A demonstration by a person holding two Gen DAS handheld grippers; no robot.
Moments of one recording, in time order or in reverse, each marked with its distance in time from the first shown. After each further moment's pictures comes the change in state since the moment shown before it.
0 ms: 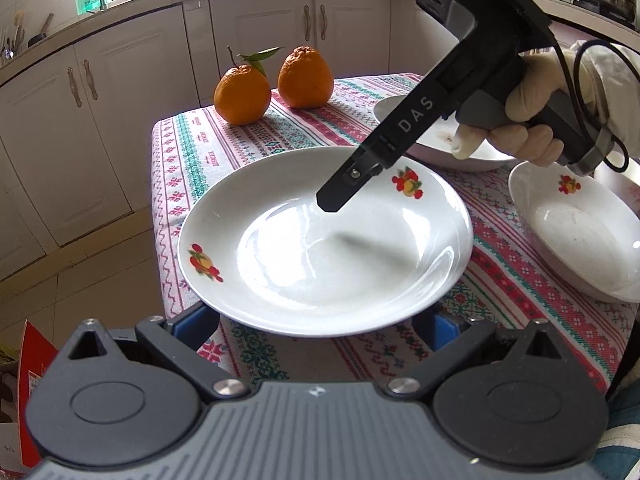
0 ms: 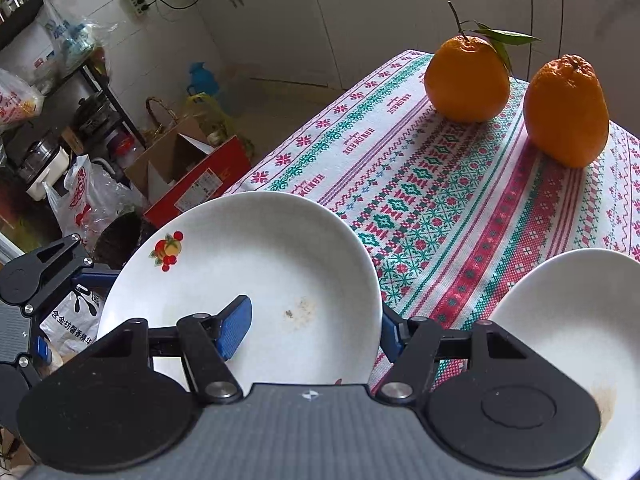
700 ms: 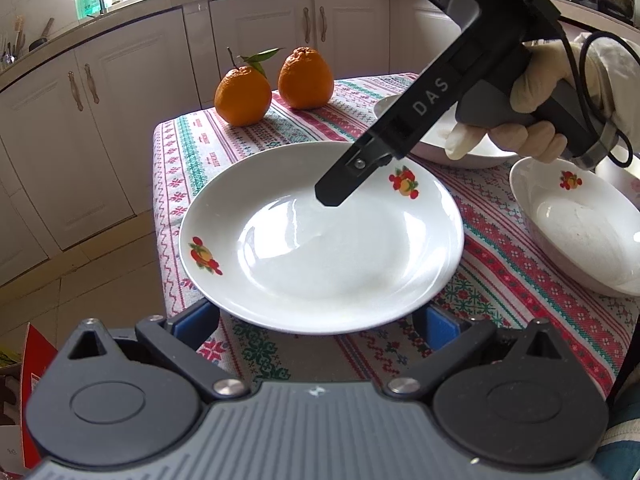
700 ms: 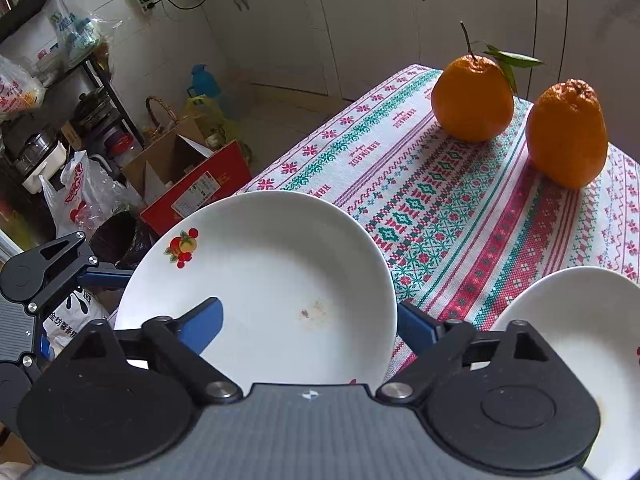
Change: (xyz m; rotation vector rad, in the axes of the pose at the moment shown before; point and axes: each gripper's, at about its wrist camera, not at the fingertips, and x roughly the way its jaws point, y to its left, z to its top) left arm -0.002 -0.003 -0.003 0.004 -0.012 0.014; right arm -0.009 0.014 0.000 -0.051 -0.029 -0.040
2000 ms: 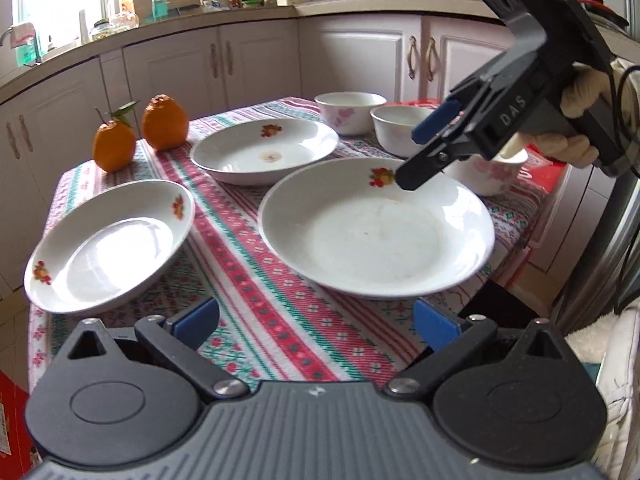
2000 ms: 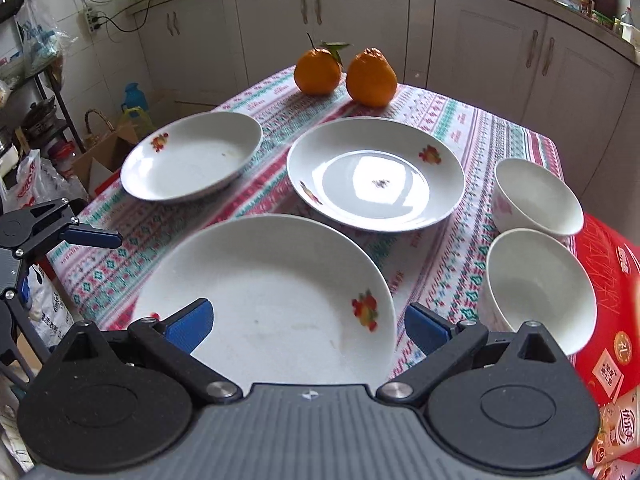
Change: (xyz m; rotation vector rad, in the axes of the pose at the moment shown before) left arm -0.037 -0.154 -0.017 0.102 -0.081 -0.148; right arm -0.174 -0.007 -0.190 0.065 -0.076 -0.270
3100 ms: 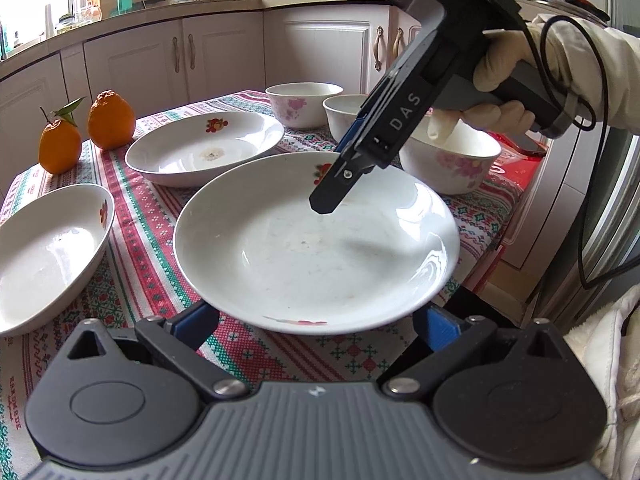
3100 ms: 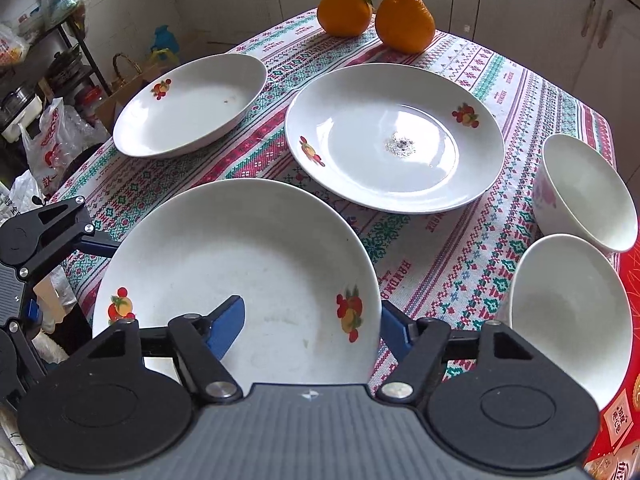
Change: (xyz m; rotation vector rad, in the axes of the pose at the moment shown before) left arm 0.029 -0.025 0.009 0.014 0.005 -0.093; right arm 0.046 -0.026 0.028 -0.066 0.188 0.134
